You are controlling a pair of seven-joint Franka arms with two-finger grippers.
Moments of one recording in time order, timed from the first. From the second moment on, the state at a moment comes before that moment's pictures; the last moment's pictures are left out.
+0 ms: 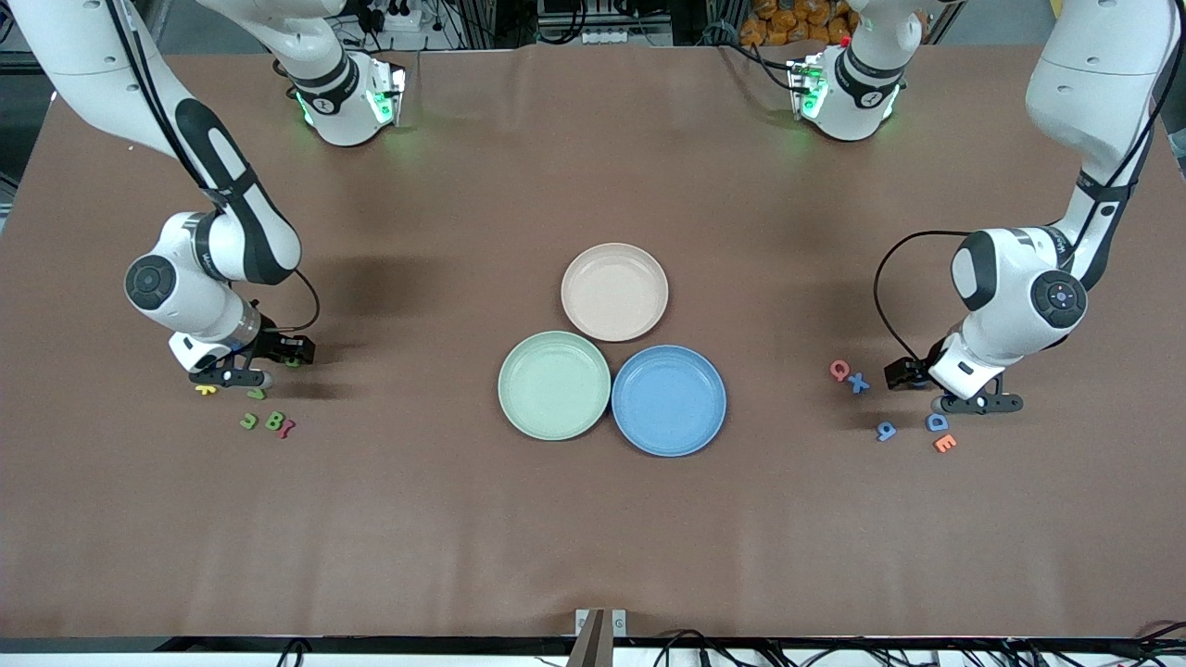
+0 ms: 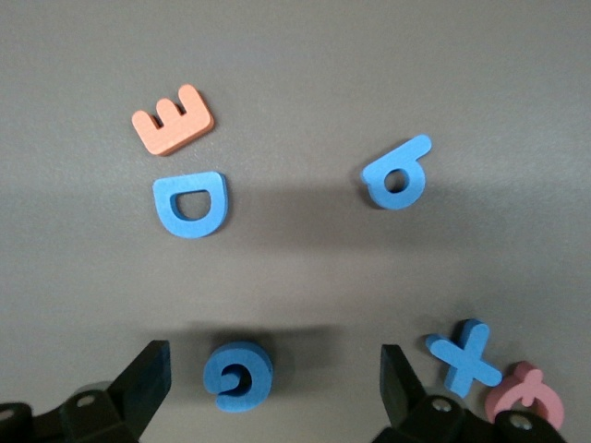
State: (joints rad) left arm 0.16 0.50 -0.12 -2.09 0.04 2.64 0.01; right arm -0.10 0.43 0.02 -2.24 0.01 2.65 -0.03
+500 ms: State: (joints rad) left arm 0.18 0.51 -0.11 -2.10 0.04 2.67 0.01; right arm -0.10 0.43 0.02 -2.24 0.01 2.65 -0.03
